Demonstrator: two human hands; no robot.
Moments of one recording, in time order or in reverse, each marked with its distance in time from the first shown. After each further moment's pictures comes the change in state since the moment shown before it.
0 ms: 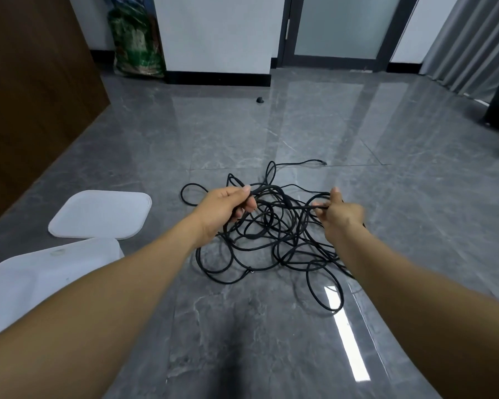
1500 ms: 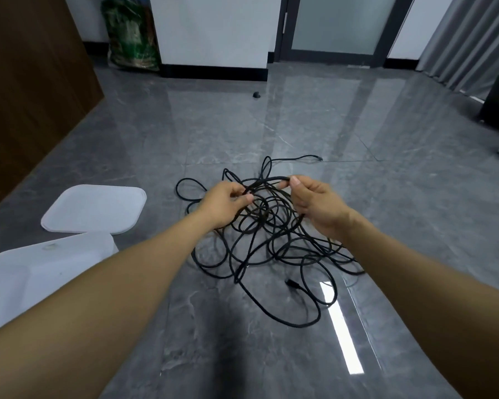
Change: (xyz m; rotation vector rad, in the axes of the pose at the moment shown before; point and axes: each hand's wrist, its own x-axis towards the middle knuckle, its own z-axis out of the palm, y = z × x) left_hand 0.030 -0.020 0.007 0.559 0.079 0.103; right_hand -0.005 -0.001 -0.006 -0.351 -0.920 -0.357
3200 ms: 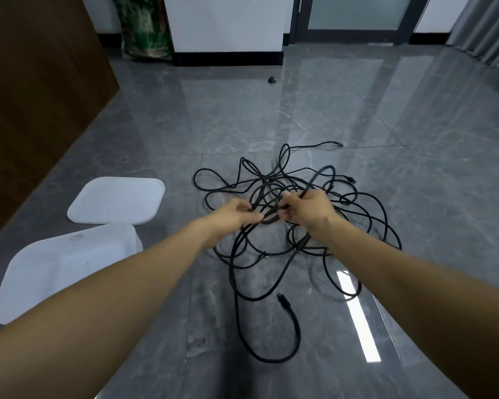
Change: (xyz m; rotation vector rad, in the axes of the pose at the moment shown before) left_hand -0.027 -0.029 -0.003 -0.264 -0.260 -0.377; right_hand 0.013 0.025 0.055 0.032 0.303 0.334
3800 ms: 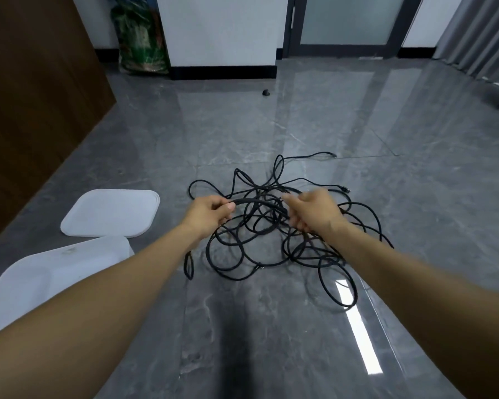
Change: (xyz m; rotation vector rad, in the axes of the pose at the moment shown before) left_hand 0.008 -0.001 -0.022 -0.068 0.301 0.229; right_hand -0.010 -0.024 -0.027 -0.487 0.013 -0.098
